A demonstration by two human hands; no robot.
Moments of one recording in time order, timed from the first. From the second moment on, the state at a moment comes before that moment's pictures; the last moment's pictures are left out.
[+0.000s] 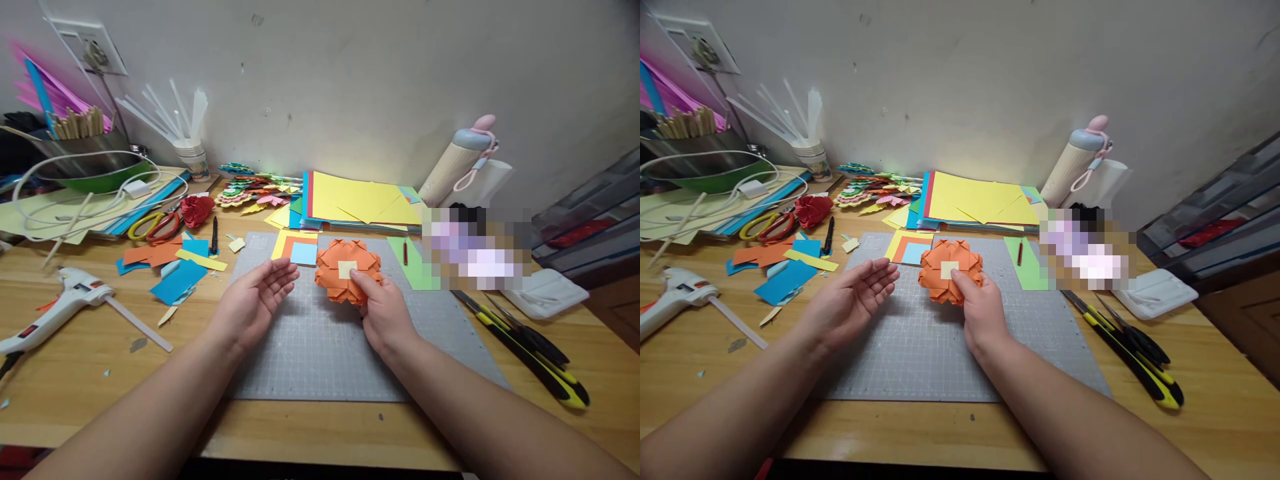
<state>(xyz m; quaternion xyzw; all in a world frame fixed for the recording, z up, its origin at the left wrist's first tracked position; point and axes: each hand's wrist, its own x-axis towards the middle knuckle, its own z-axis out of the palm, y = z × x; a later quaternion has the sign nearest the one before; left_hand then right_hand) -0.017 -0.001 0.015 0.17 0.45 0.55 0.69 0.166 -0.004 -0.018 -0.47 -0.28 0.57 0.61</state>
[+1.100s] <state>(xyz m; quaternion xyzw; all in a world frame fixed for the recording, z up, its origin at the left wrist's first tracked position) -0.012 -0.020 0.025 0.40 0.37 0.52 0.66 0.170 0.002 -0.015 -0.51 -0.25 0.57 0.60</state>
